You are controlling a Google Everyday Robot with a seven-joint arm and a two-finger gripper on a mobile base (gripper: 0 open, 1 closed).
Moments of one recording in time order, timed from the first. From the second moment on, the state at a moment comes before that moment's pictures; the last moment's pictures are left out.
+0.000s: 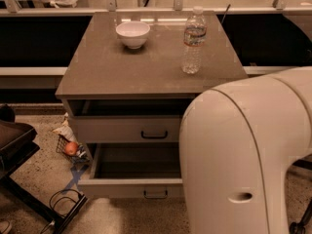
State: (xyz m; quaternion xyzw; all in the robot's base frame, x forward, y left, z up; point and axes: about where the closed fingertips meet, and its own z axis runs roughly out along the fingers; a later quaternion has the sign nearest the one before) arm 0.500 -0.157 0.431 -0.69 0.71 -0.04 0.13
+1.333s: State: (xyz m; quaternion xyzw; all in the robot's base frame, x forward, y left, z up) arm 0.451 -0.158 0.433 -0.71 0.70 -0.02 0.07
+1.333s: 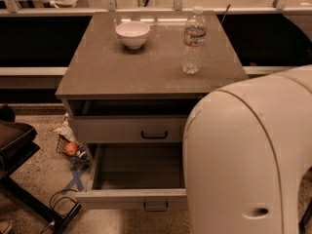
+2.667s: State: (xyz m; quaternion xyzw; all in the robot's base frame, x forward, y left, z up) arm 0.409 -0.155 0.434 -0.74 0.67 0.02 0.02
